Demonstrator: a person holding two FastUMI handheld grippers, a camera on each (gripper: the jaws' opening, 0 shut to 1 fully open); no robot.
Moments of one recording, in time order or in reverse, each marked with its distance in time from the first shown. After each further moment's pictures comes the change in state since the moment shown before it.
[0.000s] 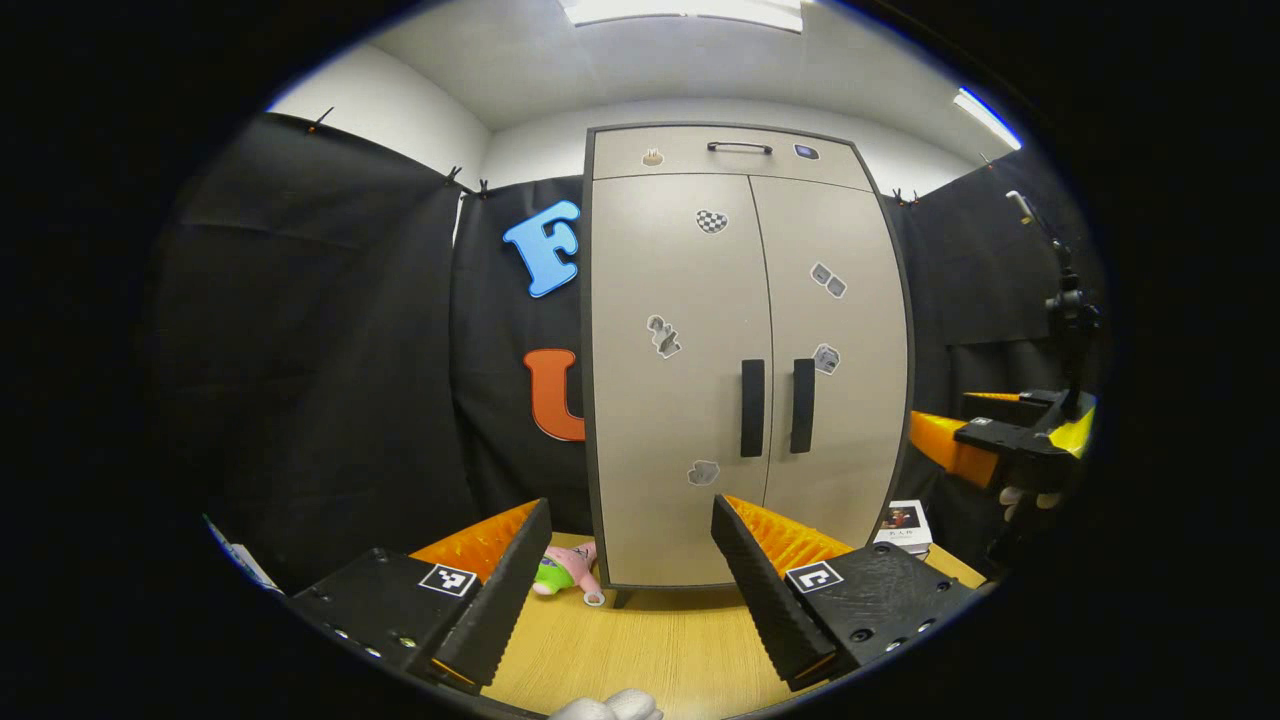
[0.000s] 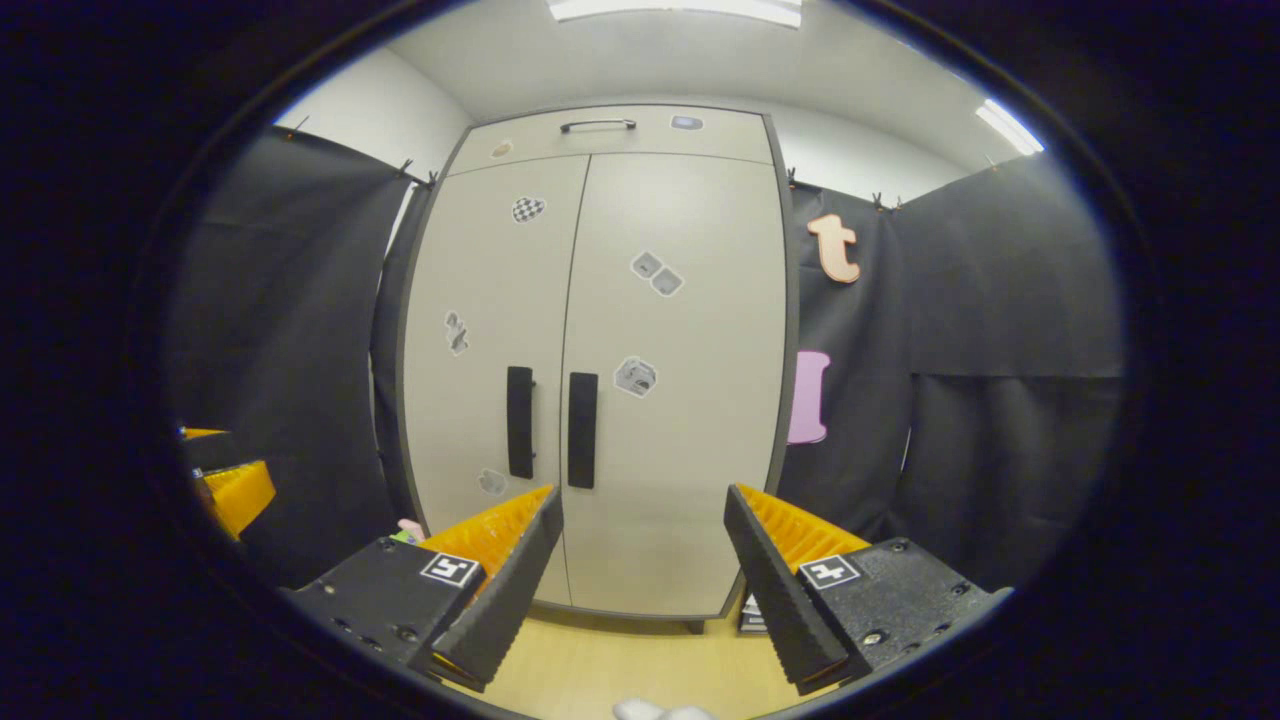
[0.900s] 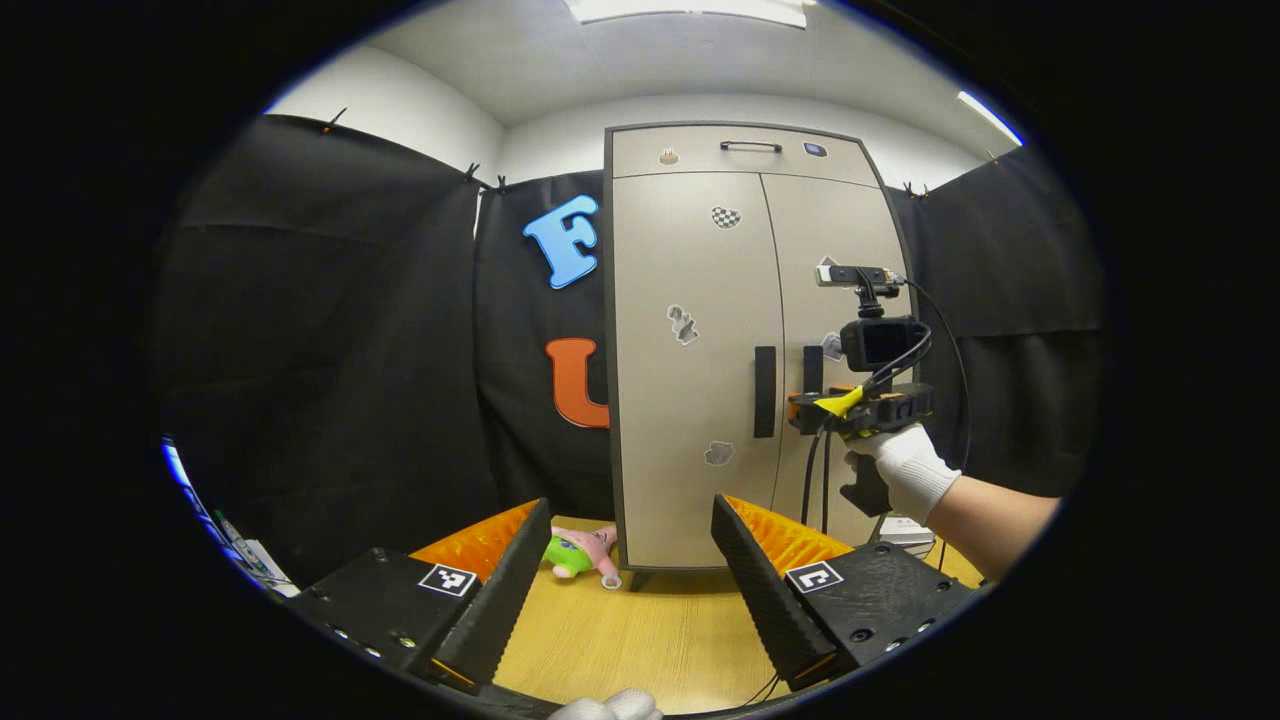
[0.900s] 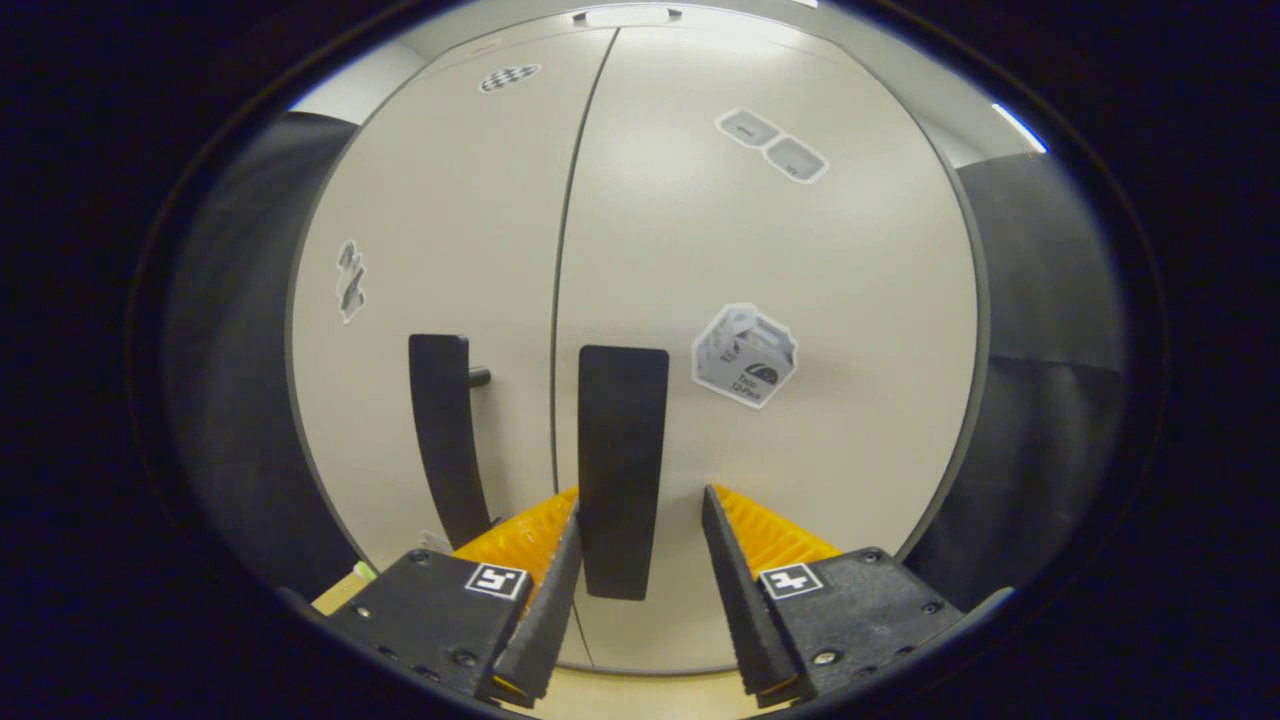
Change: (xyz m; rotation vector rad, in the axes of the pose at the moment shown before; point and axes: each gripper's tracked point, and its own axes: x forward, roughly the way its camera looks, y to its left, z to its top) left arm -0.037 0.017 -0.012 0.002 0.037 0.067; right arm 0.198 0.051 -0.012 0.028 0.079 -0.039
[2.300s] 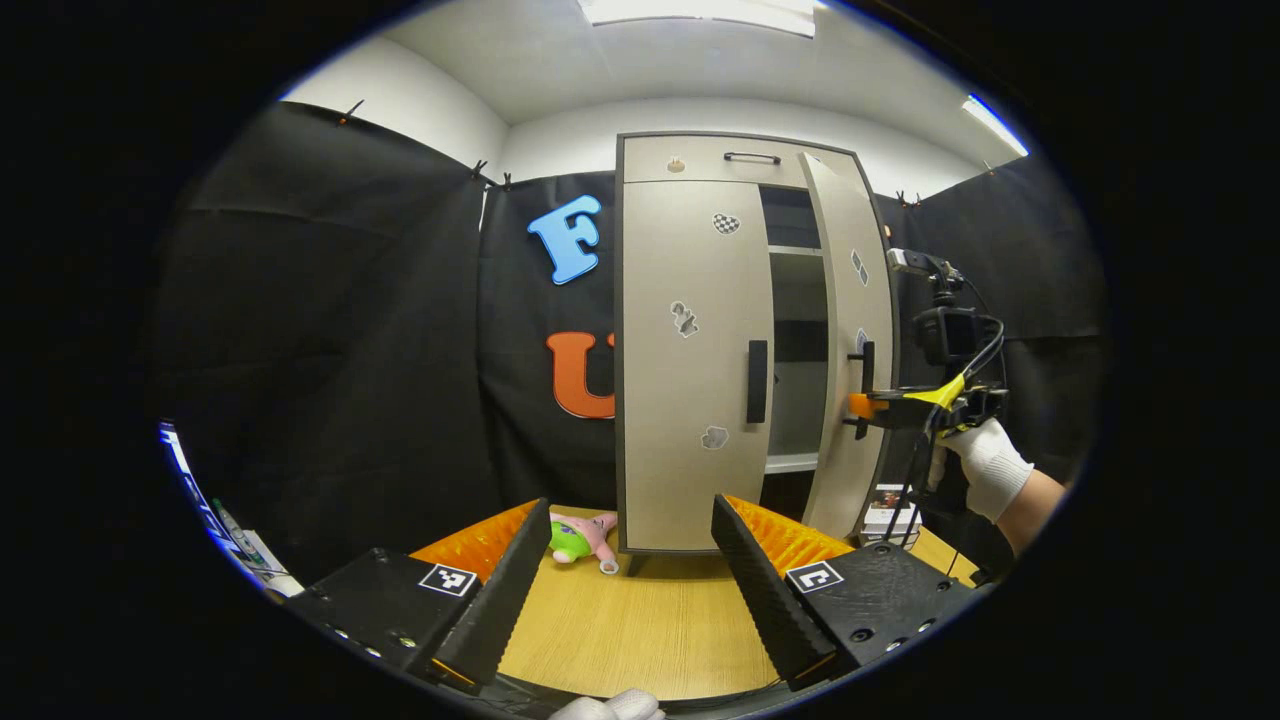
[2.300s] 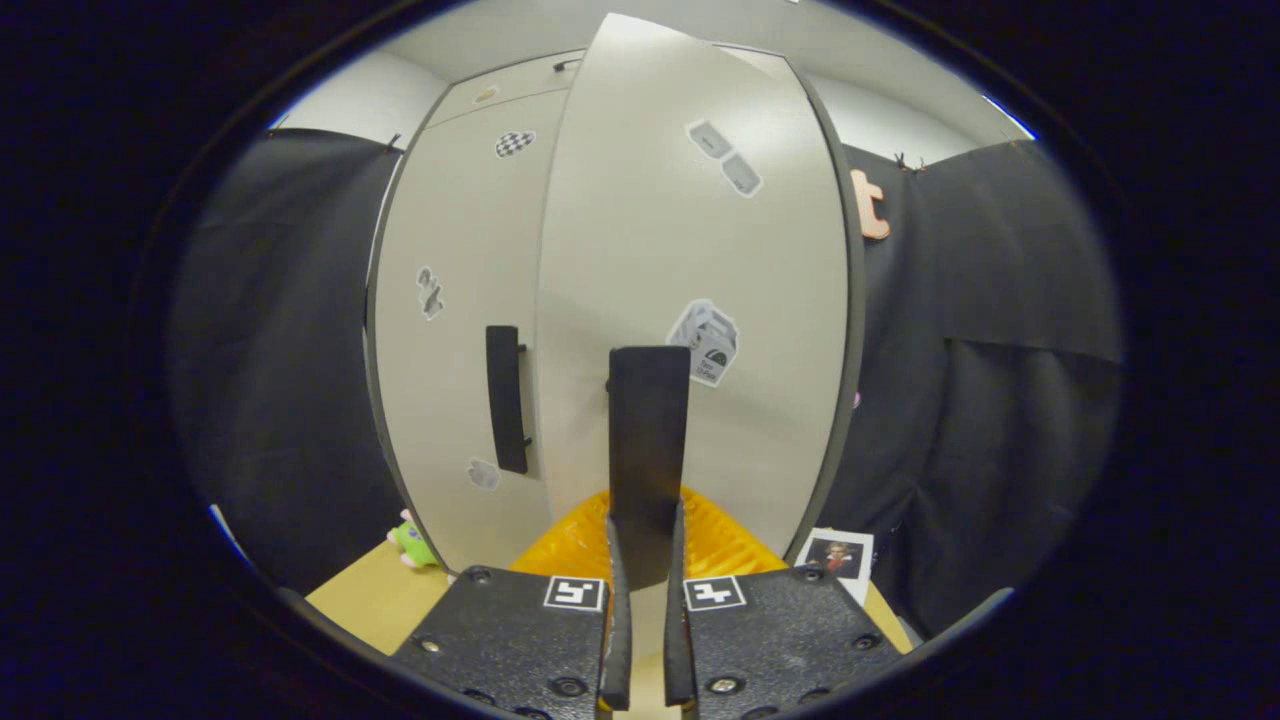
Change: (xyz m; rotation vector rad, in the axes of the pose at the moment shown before) left arm -0.042 0.017 -0.014 -0.027 -0.003 -0.058; right arm -0.123 -0.048 -0.022 -0.004 0.051 0.061
